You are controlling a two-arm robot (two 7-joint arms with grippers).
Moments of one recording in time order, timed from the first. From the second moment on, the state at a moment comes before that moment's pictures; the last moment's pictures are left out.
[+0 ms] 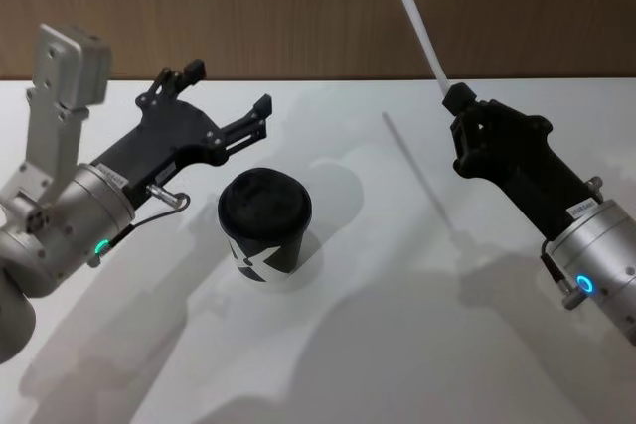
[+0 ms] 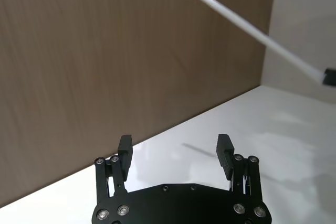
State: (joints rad) left arm -0.24 0.41 0.38 -1.74 -0.44 0.05 -0.25; right arm -0.07 0.28 -0.08 -1.99 0.43 0.17 0.33
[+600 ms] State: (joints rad) left arm -0.28 0.40 0.31 -1.79 -0.71 0.12 -0.41; right arm -0.07 0.30 -0.13 -1.99 0.44 0.11 0.38
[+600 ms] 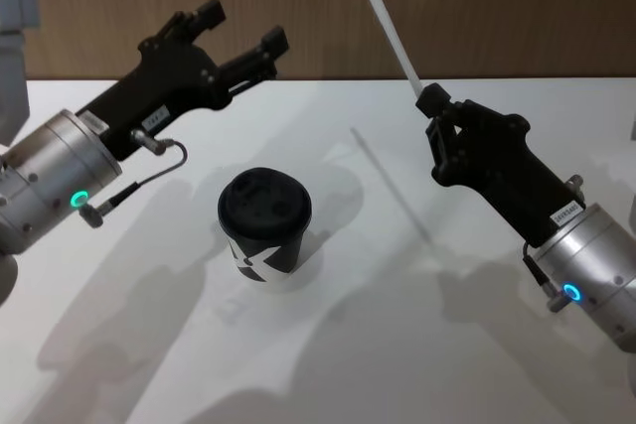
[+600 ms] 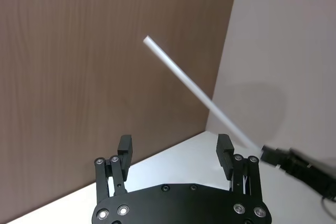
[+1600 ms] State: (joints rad) left arm -0.38 0.34 0.32 -1.73 -0.97 0.29 -0.48; right arm -0.05 0.34 -0.16 -1.98 0.43 0.08 0.40
